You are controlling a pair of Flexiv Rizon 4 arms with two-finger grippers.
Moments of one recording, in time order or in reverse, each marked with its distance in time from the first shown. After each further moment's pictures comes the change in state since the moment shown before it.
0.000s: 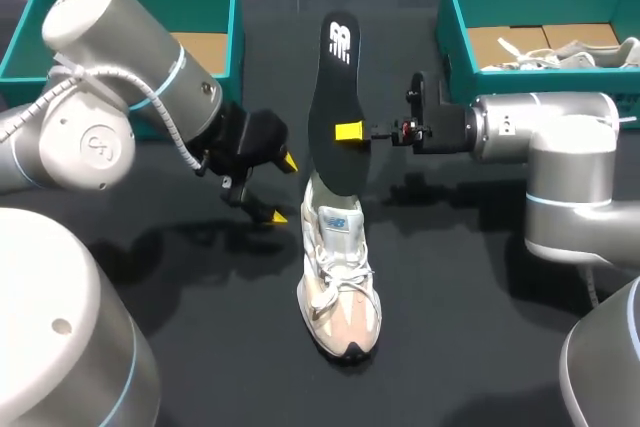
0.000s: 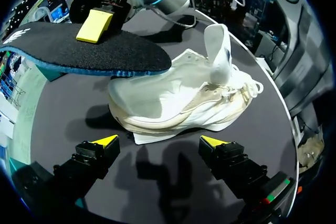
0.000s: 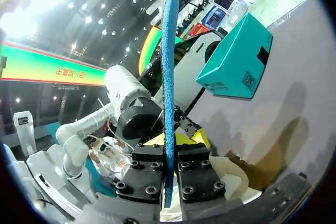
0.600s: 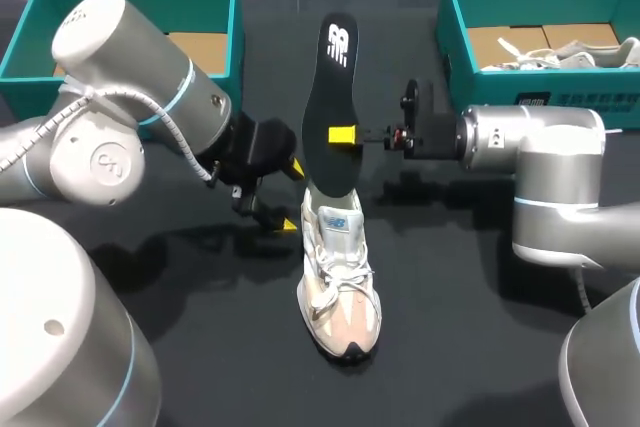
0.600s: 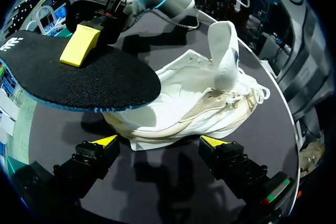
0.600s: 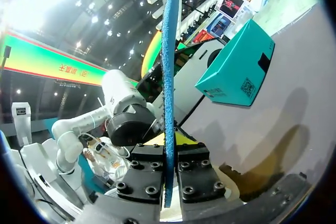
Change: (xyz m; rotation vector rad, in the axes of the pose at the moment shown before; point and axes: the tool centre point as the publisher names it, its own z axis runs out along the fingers) left arm 0.005 -0.007 0.013 0.020 -0.001 -0.015; right arm -0.017 -0.001 0.009 -0.055 0.015 -0.059
